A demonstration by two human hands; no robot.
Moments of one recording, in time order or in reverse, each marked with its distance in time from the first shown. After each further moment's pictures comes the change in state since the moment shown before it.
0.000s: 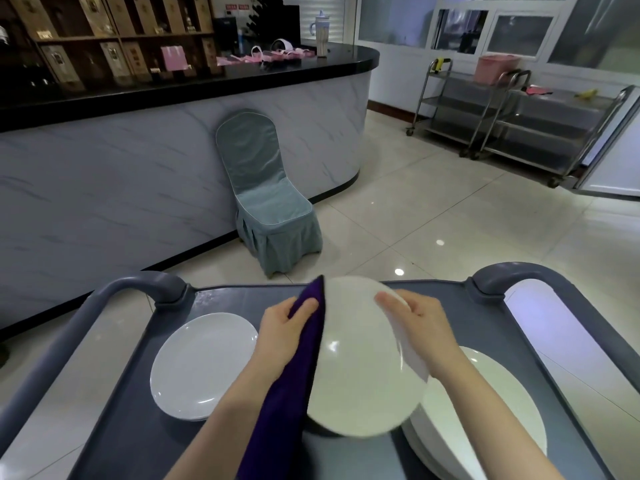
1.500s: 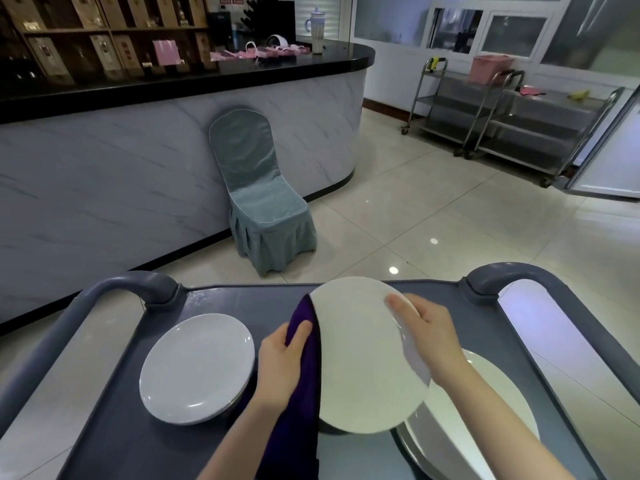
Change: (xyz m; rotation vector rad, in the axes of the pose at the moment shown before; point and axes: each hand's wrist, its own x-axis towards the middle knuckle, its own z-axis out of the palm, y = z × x) left_hand -0.019 -0.036 0.019 -0.032 0.098 -0.117; right_hand 0.002 0.018 -0.012 0.018 0.025 0.011
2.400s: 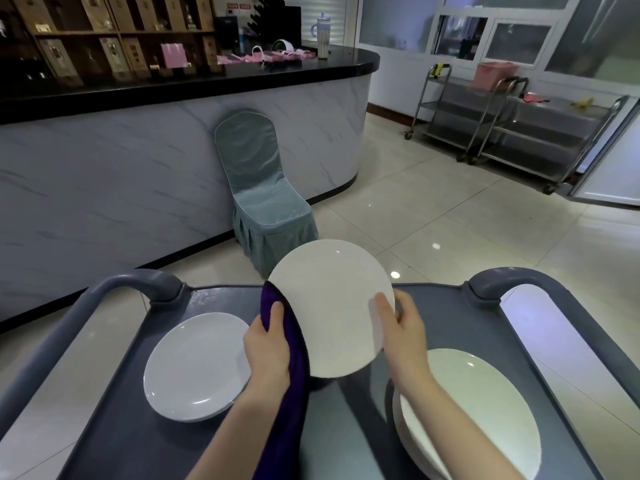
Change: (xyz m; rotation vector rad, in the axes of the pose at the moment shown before) left_hand 0.012 0.020 -0.005 -0.354 0.313 -0.191; right_hand -0.009 -0.002 0.049 0.215 0.175 0.100
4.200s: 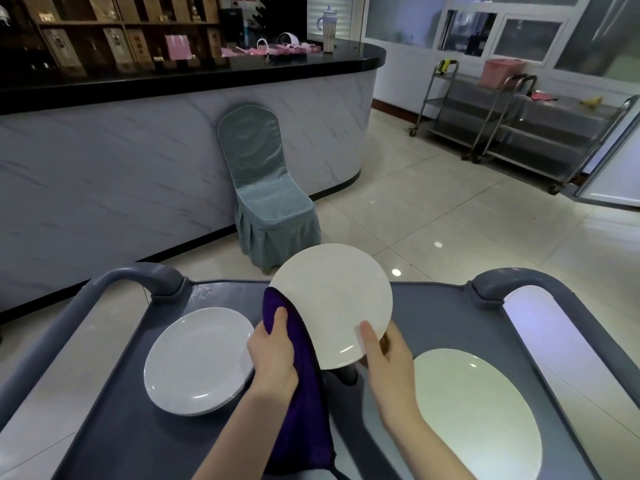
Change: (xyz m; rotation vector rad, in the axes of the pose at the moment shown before) left_hand -0.007 -0.001 0.005 -0.151 0.035 -0.204; right_hand -0.037 0.023 0.009 0.007 -0.058 0.019
